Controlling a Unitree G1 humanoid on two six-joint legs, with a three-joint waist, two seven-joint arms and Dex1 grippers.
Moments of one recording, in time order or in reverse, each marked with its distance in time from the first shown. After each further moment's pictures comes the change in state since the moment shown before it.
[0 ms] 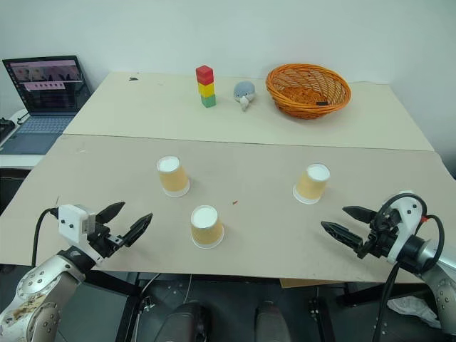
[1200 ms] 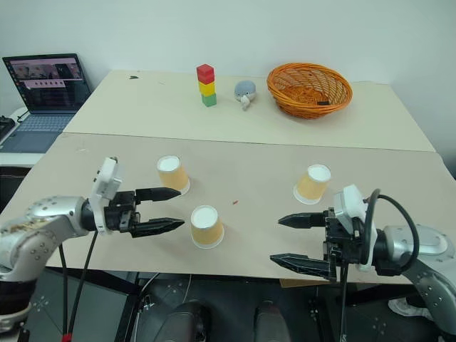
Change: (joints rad) left arm -0.455 0.288 -0.232 0.115 -0.217 0.219 -0.519; right arm -0.080 -0.109 0.164 -0.368 0.249 0.151 0.147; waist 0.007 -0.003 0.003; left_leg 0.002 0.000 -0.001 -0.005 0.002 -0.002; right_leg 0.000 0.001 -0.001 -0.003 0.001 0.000
